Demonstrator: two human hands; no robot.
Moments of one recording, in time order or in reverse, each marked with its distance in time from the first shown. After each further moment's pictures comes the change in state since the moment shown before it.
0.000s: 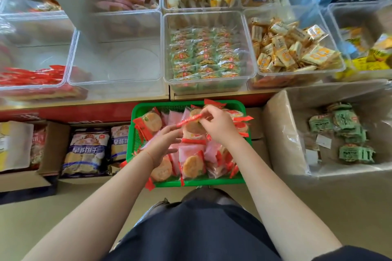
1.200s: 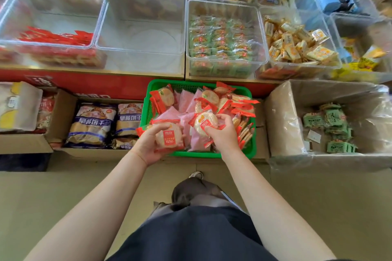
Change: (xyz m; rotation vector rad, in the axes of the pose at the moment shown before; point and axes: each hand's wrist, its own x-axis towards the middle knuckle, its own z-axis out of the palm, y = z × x) left_hand -0.080 -0.091 -0.050 -0.755 -0.132 -0.074; right_hand -0.113 -0.011 0.076 0.530 0.195 0.327
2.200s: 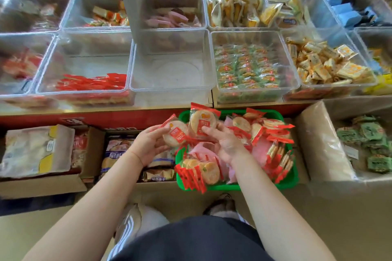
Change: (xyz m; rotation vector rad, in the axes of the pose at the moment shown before) left_hand 0.013 0.163 -0.058 0.355 0.144 0.203; right_hand 0.052 -0.071 0.117 0.552 -0.346 0.265
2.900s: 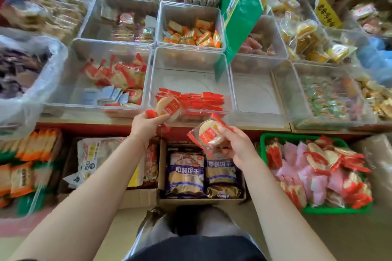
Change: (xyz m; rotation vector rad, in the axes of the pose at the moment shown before) left_hand 0.047 0.158 -0.363 0.181 0.190 0.250; right_hand 0.077 0.084 0.347 -0.307 0.301 -0.106
